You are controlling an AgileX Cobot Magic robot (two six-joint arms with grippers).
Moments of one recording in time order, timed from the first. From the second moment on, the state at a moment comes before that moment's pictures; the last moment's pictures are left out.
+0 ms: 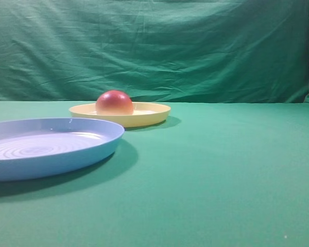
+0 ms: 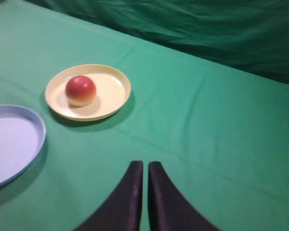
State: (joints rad) left arm 0.02 -0.01 0.02 -0.14 0.35 -0.12; right arm 0.25 0.27 -0.31 -0.19 0.44 0.16
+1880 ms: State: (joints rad) left arm 0.02 -0.01 0.02 -0.14 0.35 -0.12; right arm 0.09 -0.01 0.03 -0.17 0.38 0.19
